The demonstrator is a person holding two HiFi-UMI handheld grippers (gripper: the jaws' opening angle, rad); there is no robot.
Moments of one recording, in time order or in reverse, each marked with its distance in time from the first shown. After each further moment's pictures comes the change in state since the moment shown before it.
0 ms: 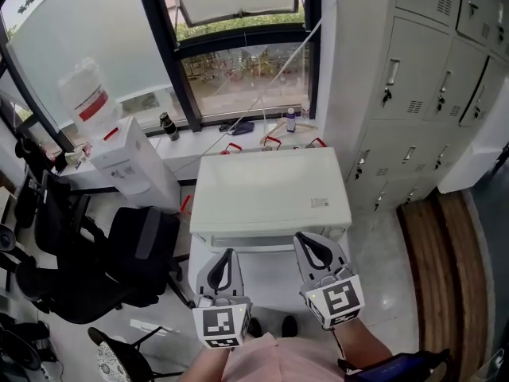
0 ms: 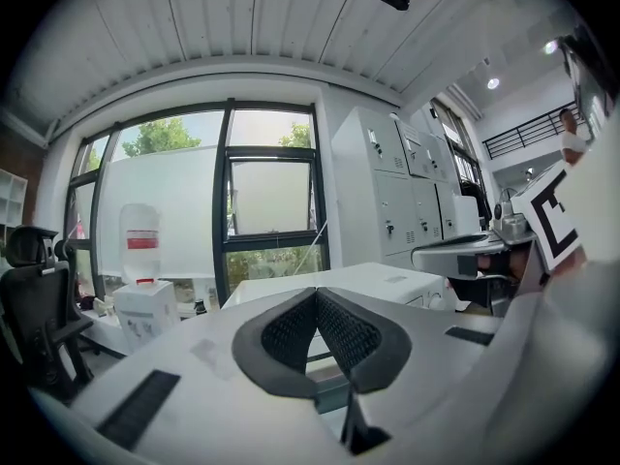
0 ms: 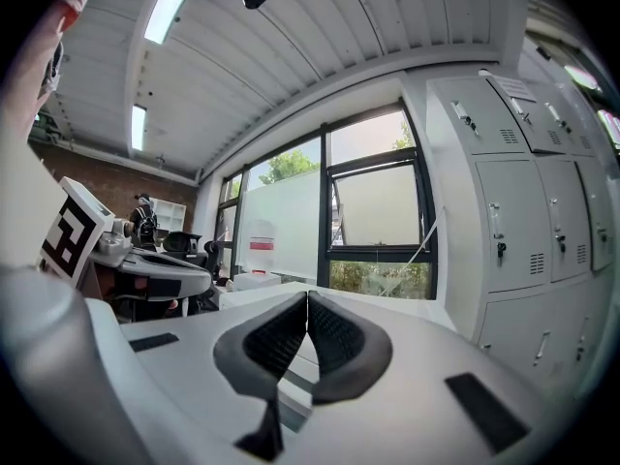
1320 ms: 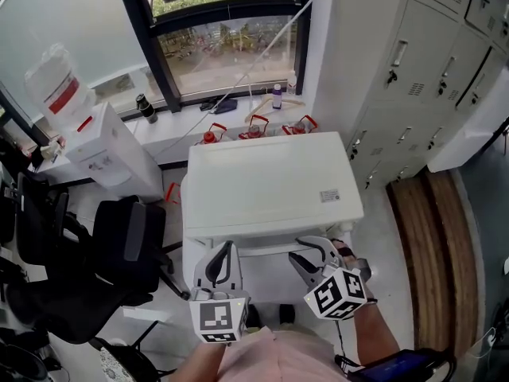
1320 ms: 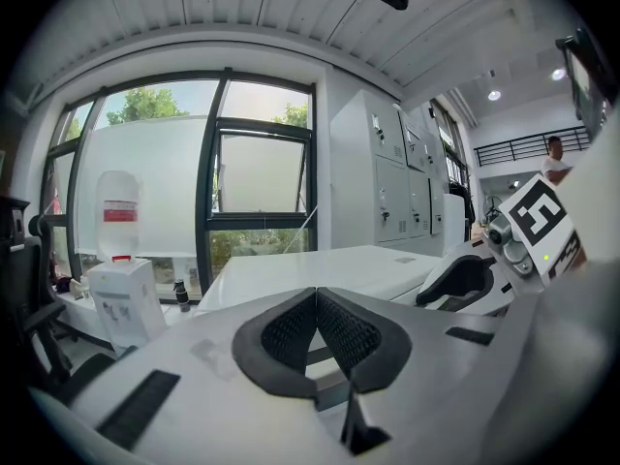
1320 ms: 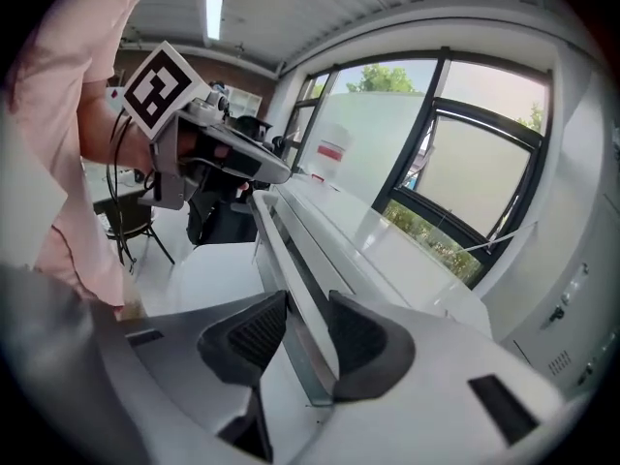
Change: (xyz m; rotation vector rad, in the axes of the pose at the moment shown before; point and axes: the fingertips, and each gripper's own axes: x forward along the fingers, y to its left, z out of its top) left arm 0.043 0.029 -0.035 -0.050 0.085 -0.125; right arm 0.029 0.032 -0.103 -0.508 0.527 0.276
